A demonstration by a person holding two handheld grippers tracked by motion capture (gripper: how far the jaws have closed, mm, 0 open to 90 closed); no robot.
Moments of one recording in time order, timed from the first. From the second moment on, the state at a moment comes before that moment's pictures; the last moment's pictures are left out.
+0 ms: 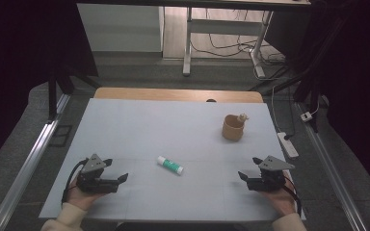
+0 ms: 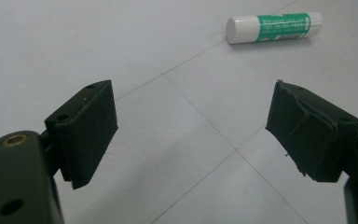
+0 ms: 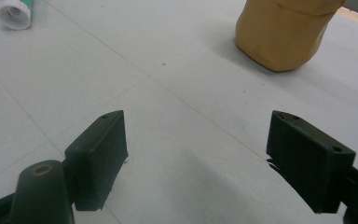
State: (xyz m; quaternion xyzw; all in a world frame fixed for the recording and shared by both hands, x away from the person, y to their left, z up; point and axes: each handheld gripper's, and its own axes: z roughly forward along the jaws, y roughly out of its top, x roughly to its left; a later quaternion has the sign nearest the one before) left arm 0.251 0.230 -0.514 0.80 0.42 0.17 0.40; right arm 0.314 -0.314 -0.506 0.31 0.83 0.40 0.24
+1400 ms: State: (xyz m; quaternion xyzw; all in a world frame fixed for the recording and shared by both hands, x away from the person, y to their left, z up) left arm 0.255 0.230 -0.515 0.80 0.41 0.17 0.40; right arm 0.401 -0.296 -0.463 0.38 0.82 0.35 0.25
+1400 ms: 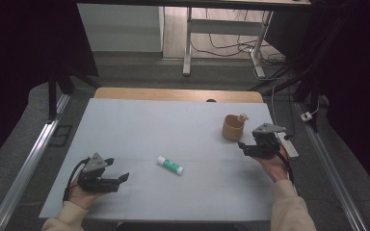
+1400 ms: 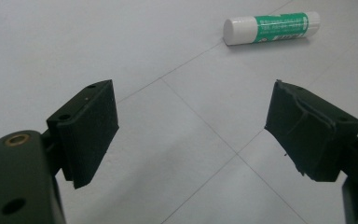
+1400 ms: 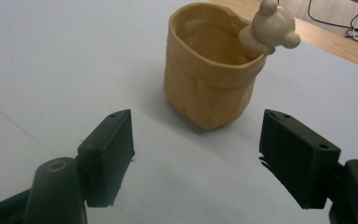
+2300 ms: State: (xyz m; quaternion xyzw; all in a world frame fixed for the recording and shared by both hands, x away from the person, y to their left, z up) left arm 0.259 0.230 -0.519 0.80 0.42 0.16 0.40; right arm 0.454 -0.307 -0.454 0.42 0.80 0.34 0.25
